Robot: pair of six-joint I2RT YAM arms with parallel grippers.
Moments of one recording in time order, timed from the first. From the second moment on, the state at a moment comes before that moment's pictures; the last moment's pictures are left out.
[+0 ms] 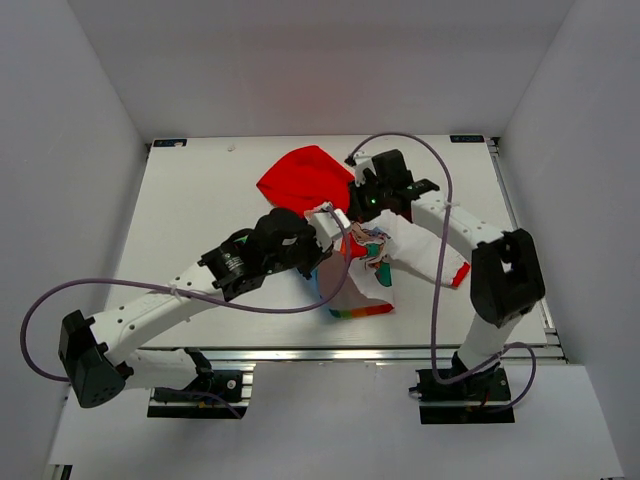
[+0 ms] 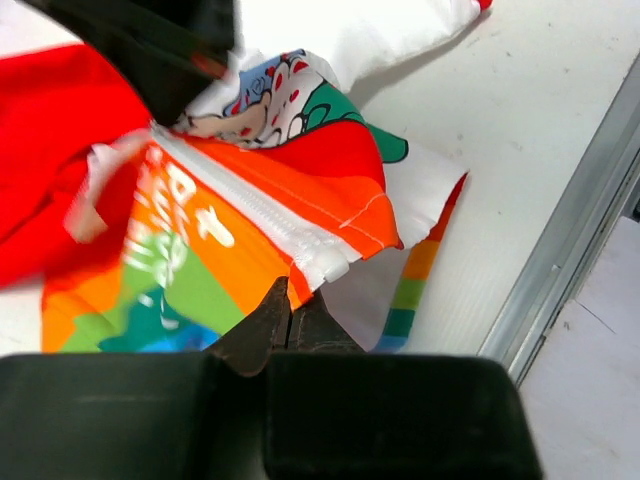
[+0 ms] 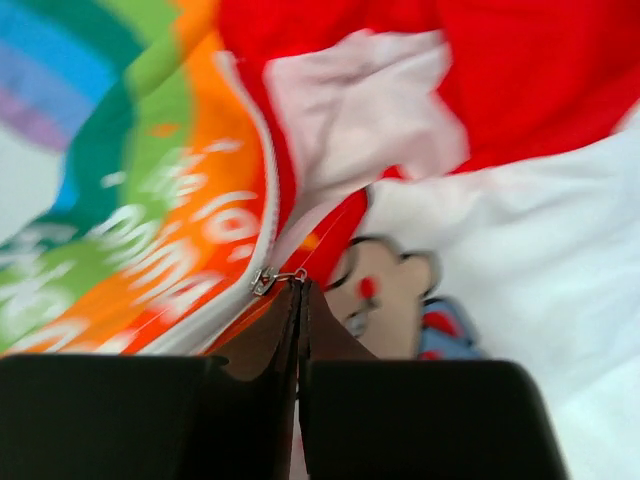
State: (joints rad) left arm -0.93 1.21 1.09 -0.36 0.04 0.15; right arm 0.51 1.71 1.32 -0.38 -0.39 0.00
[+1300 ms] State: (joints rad) left arm -0.94 1.19 0.92 -0.65 -0.01 -0.58; right arm 0.29 1.37 1.11 -0.10 -0.03 0.22
